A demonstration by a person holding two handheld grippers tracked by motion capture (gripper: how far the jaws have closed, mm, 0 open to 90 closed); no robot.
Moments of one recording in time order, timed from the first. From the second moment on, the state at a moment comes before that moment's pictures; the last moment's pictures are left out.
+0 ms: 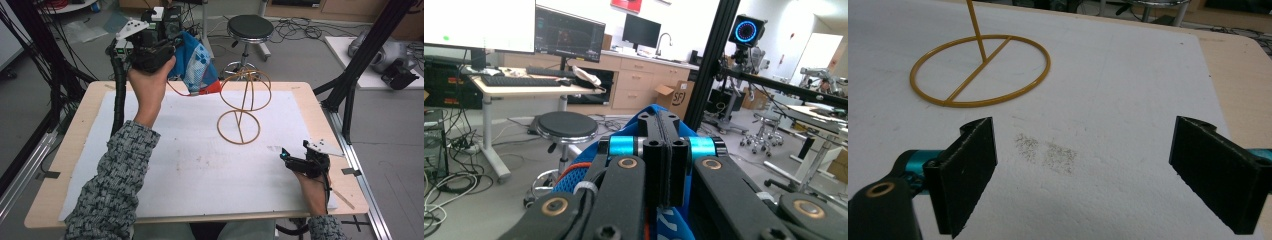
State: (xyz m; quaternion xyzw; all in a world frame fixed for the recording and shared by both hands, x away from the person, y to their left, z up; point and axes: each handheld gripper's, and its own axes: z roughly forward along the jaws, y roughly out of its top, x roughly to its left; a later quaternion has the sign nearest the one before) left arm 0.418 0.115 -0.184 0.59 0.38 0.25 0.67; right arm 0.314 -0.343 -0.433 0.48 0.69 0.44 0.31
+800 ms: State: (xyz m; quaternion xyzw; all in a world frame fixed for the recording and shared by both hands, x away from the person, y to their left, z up) left arm 0.454 0.049 -0.151 0.58 0.35 0.26 0.69; right arm 0.314 -0.348 -0.434 0.48 0.69 0.44 0.31
